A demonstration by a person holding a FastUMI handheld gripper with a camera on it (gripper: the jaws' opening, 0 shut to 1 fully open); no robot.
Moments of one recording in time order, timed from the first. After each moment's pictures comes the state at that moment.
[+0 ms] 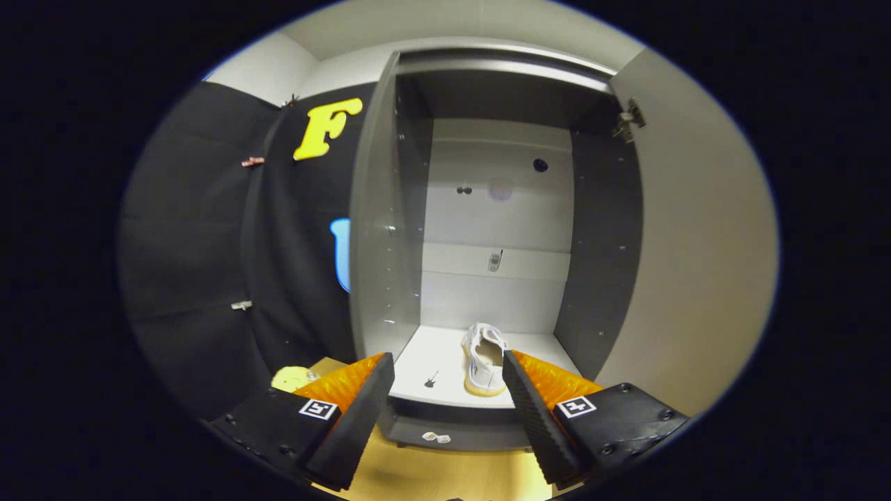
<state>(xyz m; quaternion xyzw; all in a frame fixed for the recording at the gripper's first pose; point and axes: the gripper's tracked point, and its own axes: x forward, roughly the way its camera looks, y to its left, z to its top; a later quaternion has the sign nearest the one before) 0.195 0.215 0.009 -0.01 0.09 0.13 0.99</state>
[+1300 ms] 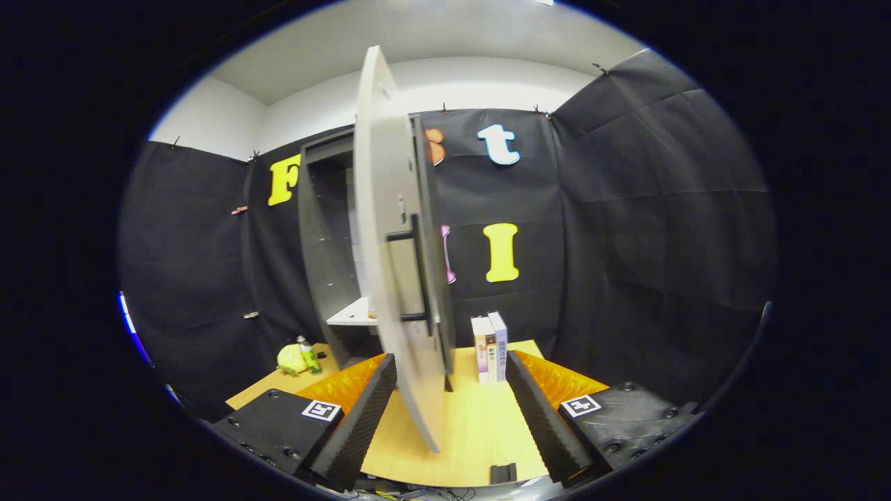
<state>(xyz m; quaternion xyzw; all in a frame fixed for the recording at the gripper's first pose) -0.009 -0.142 0.009 0.07 0.07 0.06 0.99</state>
